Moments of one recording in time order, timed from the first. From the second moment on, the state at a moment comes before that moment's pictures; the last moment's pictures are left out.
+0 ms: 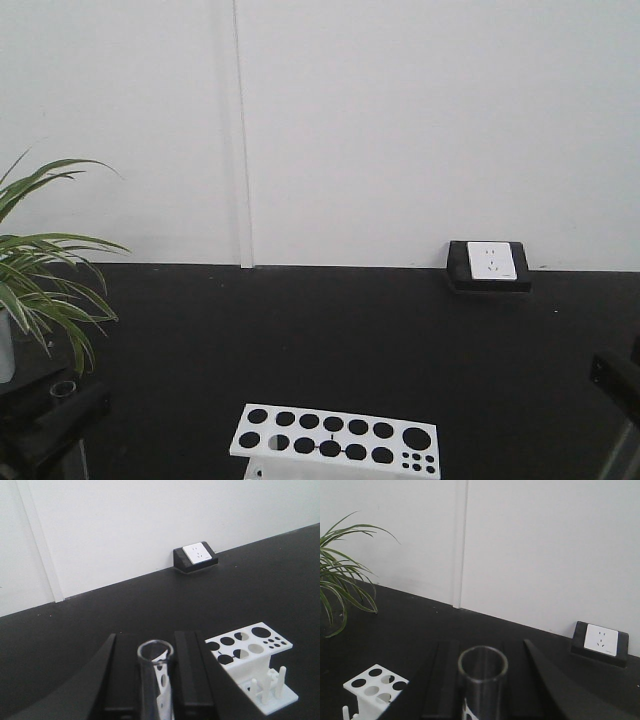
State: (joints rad) left arm -0.42 0.81 -0.53 0.63 -0.08 -0.64; right arm 0.41 0.64 -0.58 -0.39 0.07 0.29
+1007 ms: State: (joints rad) left arm -0.42 0.81 -0.53 0.63 -0.08 -0.64; right arm 0.41 0.64 -0.58 -0.39 0.07 0.29
